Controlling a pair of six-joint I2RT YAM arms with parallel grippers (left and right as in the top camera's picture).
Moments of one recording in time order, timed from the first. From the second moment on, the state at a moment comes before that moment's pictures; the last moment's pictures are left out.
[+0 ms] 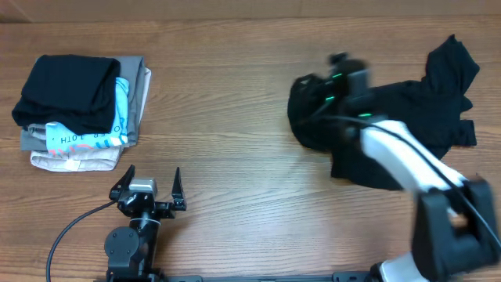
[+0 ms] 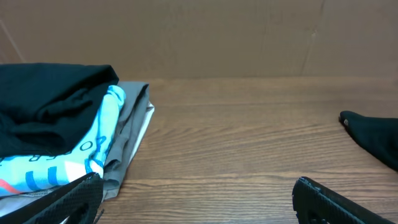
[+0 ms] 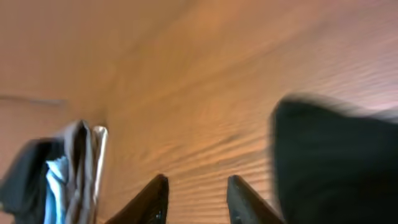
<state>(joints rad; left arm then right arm) -0.01 0.02 0.05 -0.16 0.05 -0.02 0.19 1.67 1.08 -0.05 -0.30 0.70</state>
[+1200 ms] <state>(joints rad) -0.01 0.02 0.05 -0.16 0.05 -0.02 -0.46 1.46 1.11 -0.86 -0.23 0.45</state>
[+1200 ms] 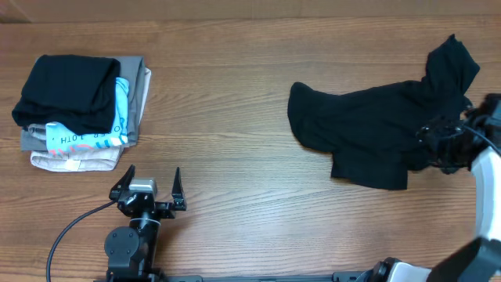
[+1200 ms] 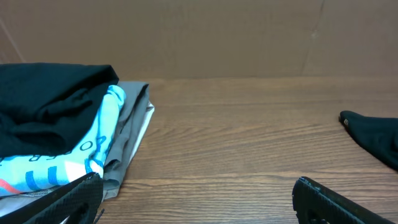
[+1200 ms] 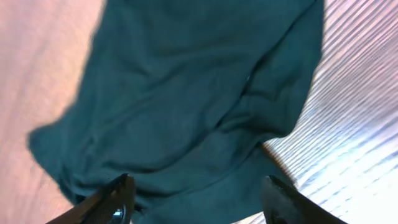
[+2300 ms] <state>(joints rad) -0.01 0.02 0.05 -0.16 0.05 -0.02 -0.14 1.84 1.10 -0.75 -0.05 0.44</state>
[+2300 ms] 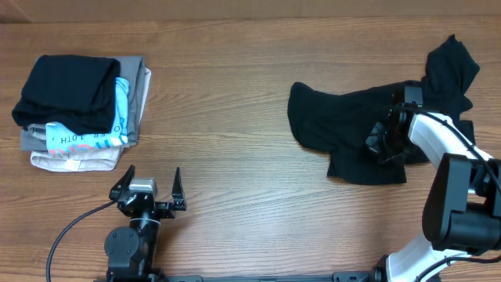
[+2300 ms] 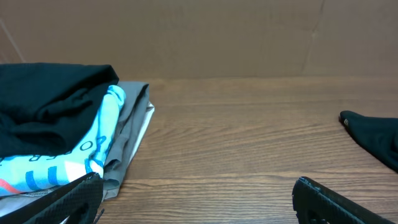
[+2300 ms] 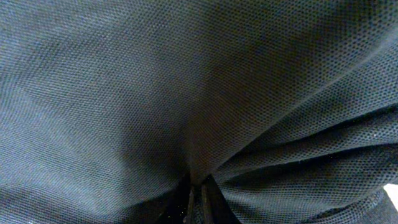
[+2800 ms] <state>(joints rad) -0.01 0.02 0.05 -0.16 0.05 -0.02 0.10 1.85 1.10 -0.60 -0.11 0.63</state>
